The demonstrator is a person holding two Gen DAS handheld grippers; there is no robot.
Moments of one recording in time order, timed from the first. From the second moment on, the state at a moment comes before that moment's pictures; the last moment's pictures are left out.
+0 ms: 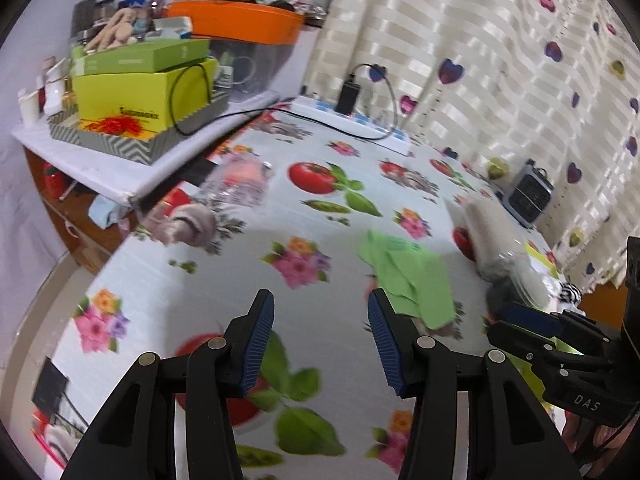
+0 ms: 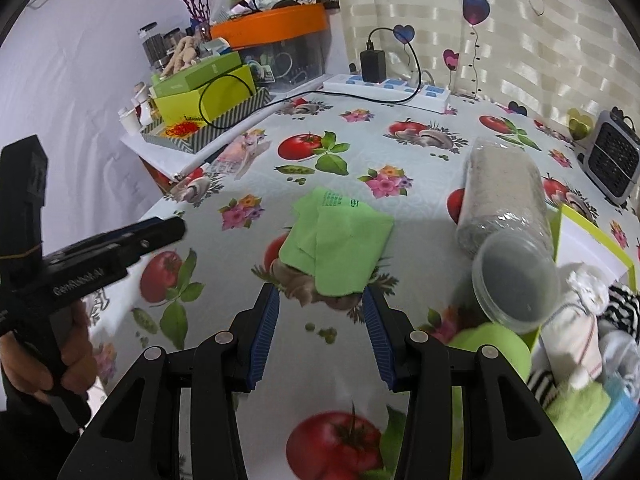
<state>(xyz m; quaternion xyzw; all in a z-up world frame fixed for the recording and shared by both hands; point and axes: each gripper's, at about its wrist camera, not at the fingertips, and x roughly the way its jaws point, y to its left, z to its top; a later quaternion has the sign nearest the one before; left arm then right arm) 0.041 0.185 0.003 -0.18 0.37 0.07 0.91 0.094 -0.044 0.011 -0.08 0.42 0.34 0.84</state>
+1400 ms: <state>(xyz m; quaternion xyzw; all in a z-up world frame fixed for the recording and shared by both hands) 0.184 0.257 -0.042 -0.09 0.42 0.12 0.90 0.148 0.003 -0.032 -0.11 0.47 0.29 0.83</state>
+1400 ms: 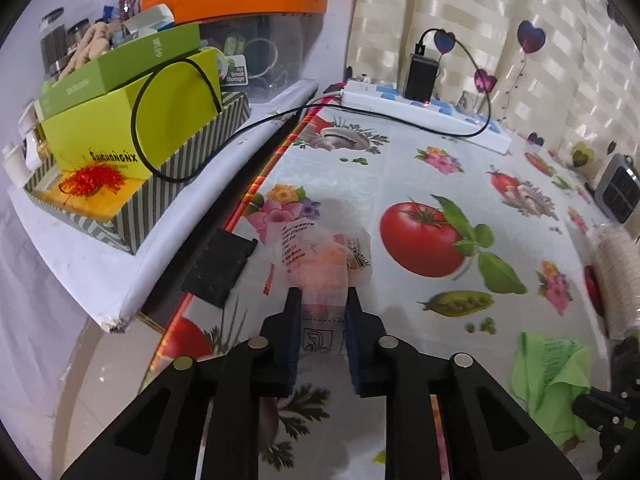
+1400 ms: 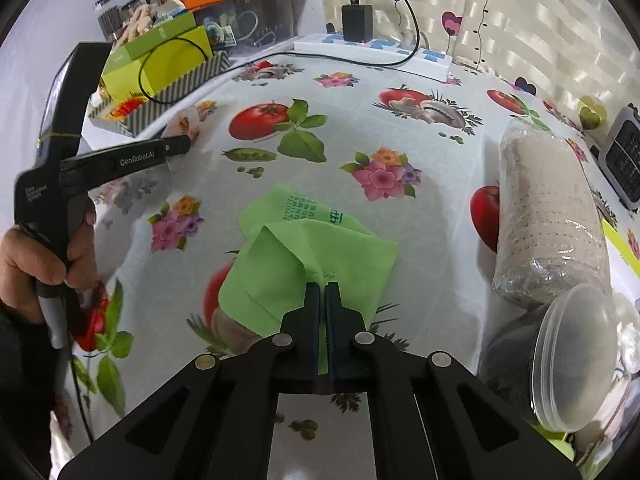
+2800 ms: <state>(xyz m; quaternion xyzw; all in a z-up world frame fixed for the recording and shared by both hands) 0.073 0.018 0.093 -0.07 0.31 -0.13 0.94 0.077 -0.201 0.106 0.05 0.30 0.24 0.92</state>
